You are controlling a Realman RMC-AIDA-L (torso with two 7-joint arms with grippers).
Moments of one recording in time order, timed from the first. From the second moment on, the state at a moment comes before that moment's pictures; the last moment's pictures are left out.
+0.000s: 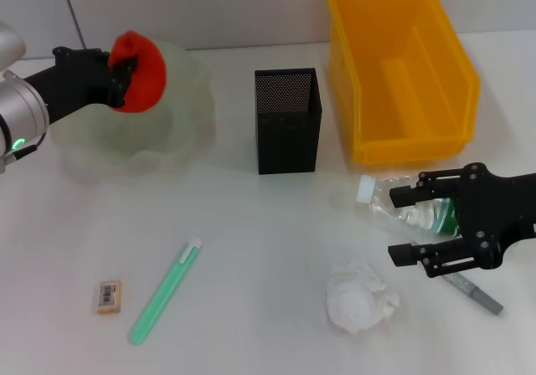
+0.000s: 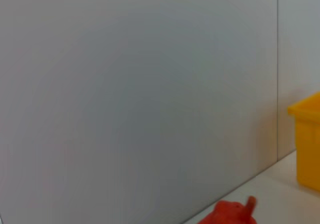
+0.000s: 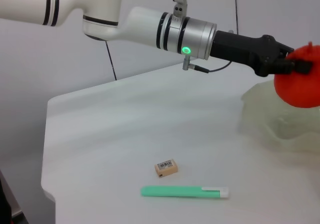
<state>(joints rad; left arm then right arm) -0.59 -2.08 1.13 0.64 1.48 0.74 -1.18 0.31 2.09 -0.86 -1.25 -1.98 -1.85 1.61</state>
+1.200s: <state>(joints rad) -0.61 -2.08 1.12 0.59 1.48 0.65 -1.15 0.32 2.08 -0.87 -1.25 -1.98 -1.84 1.62</state>
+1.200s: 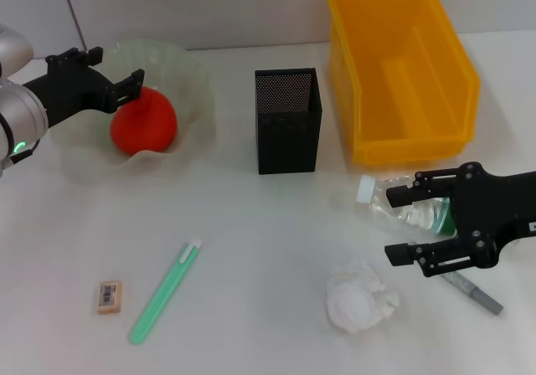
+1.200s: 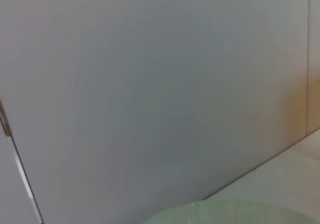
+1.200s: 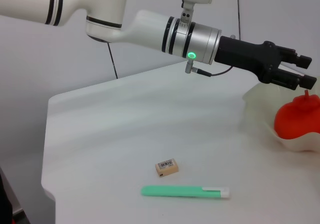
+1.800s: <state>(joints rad) -0.56 -2.07 1.13 0.68 1.48 0.85 -1.21 0.31 2.08 -0.86 -1.23 -1.98 -1.83 1.61</state>
